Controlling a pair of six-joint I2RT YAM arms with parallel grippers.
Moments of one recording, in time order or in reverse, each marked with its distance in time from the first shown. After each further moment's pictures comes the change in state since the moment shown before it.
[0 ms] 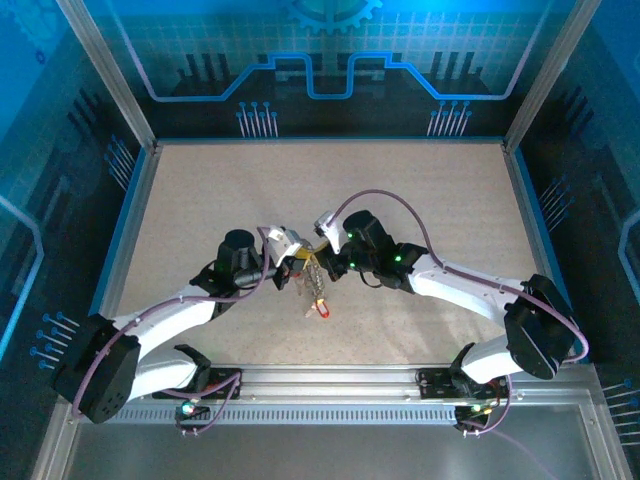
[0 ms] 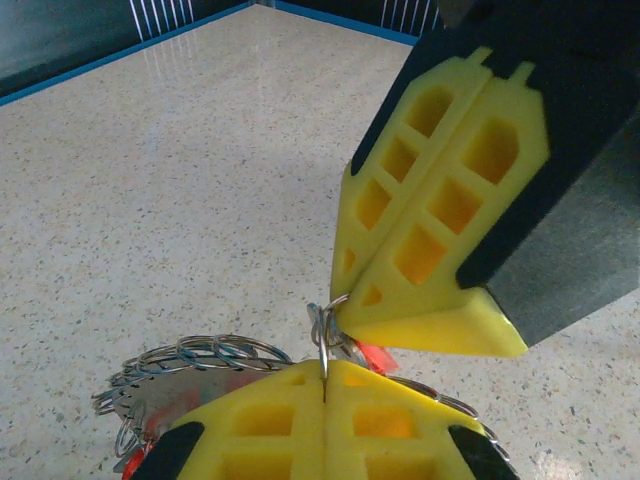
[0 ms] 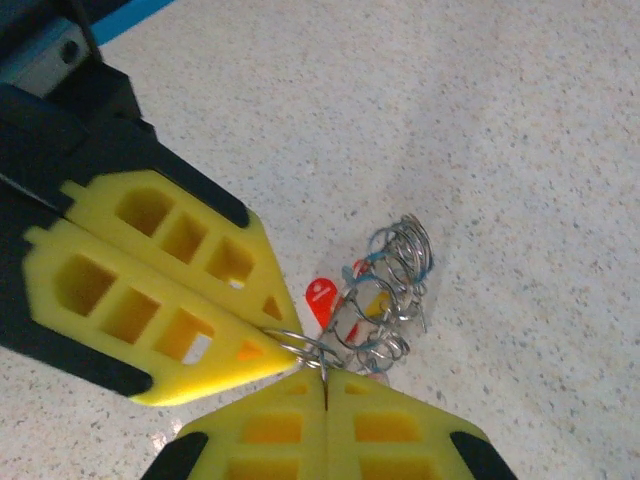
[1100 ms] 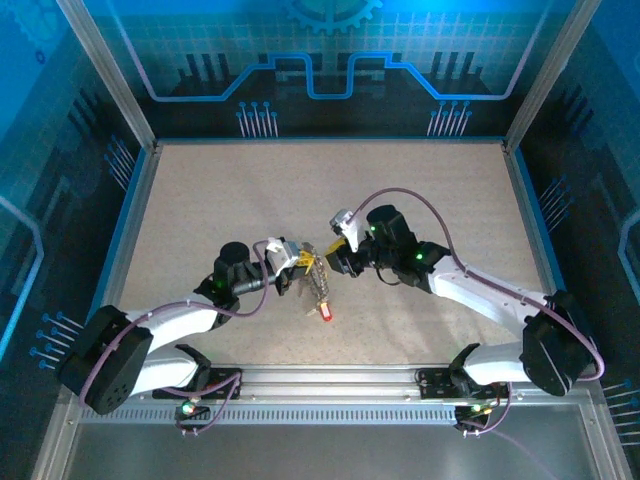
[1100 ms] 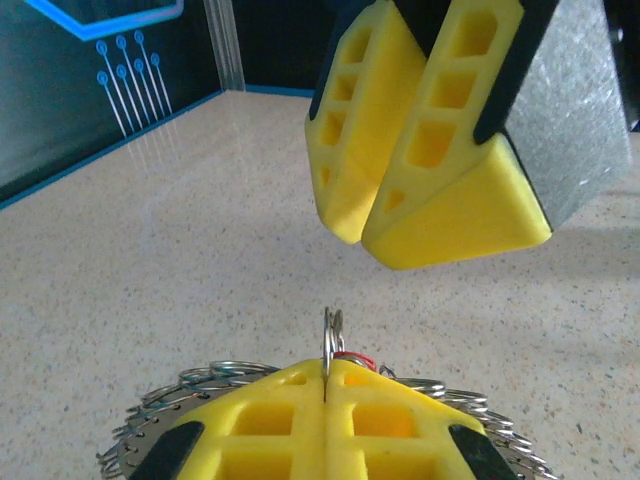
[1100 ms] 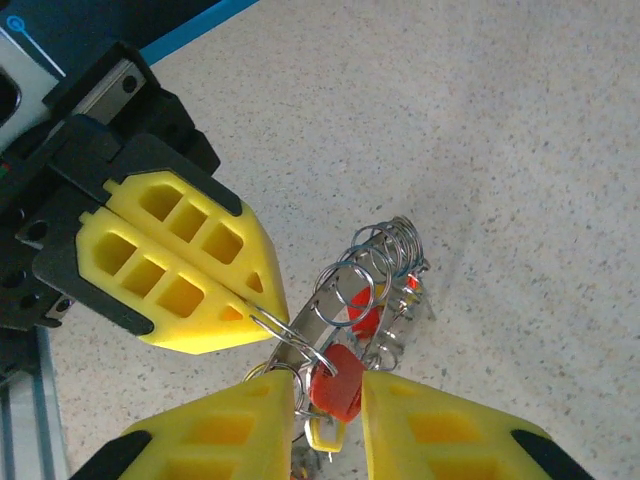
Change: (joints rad) left arm -0.010 0.053 -0.128 0.362 0.073 0.049; right arm -0.111 -0.118 -0.060 -0.026 -0.217 -0.108
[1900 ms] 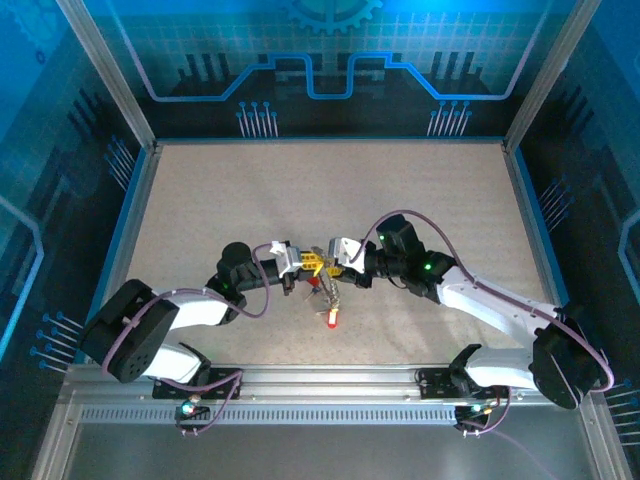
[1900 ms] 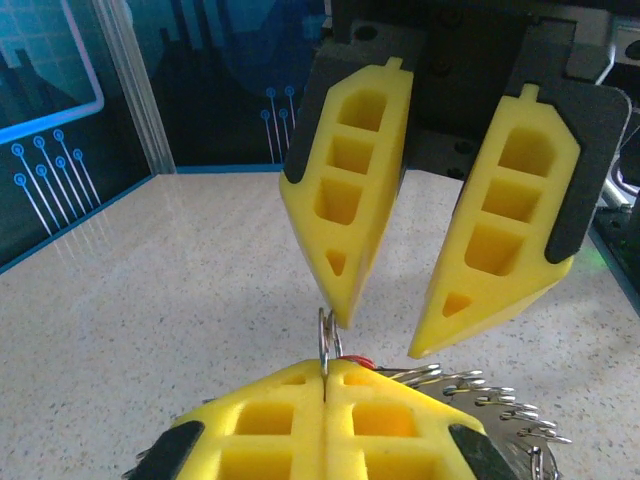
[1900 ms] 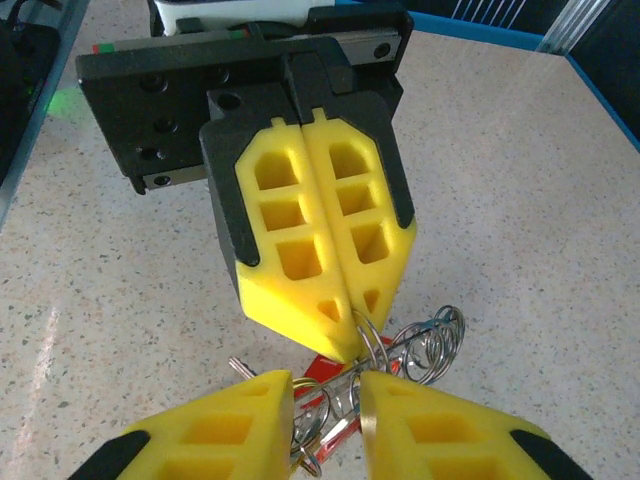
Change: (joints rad) left arm 0.000 0.197 0.000 0.350 0.198 -0.014; right arm -0.009 -0.076 -0.090 0.037 -0.126 -0.588
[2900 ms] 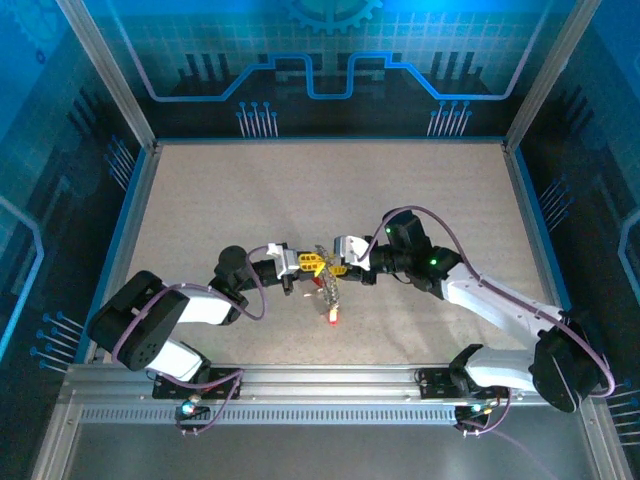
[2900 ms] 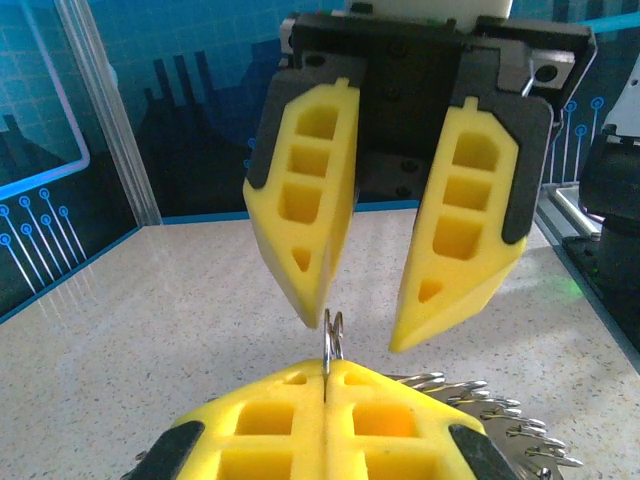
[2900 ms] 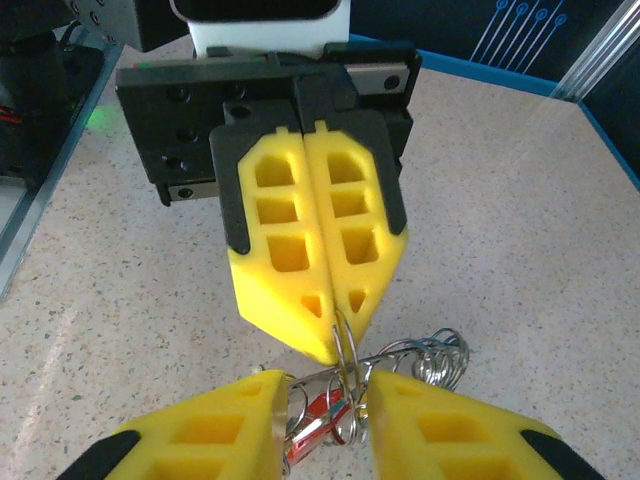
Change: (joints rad) left arm 0.002 0.056 -0.015 0.193 0.061 -0.050; right arm -0.049 -0.008 0.022 -0.032 -0.118 -0.071
